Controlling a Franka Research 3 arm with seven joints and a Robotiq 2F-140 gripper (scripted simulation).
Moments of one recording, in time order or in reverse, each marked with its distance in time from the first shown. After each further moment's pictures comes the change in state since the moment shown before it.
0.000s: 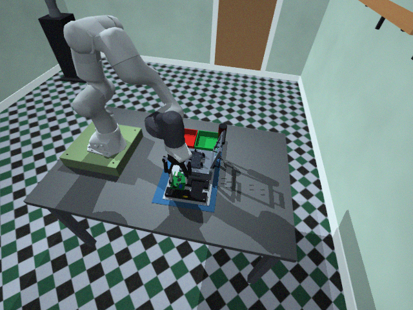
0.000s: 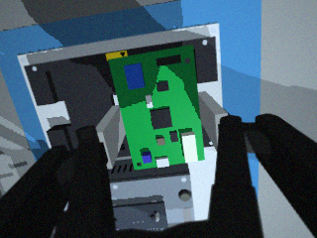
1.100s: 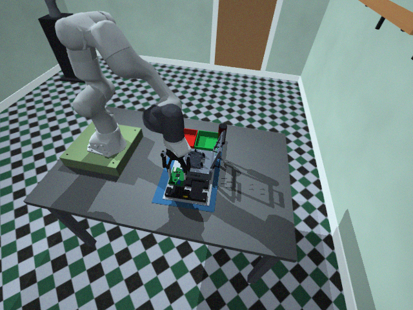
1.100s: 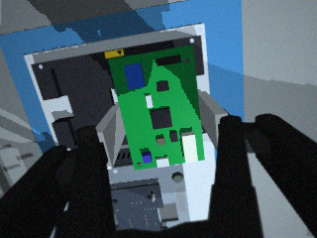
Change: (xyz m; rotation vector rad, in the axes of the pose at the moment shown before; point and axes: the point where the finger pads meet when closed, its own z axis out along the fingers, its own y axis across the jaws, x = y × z) arm -0.003 0.006 -0.032 -0.019 -0.007 0.015
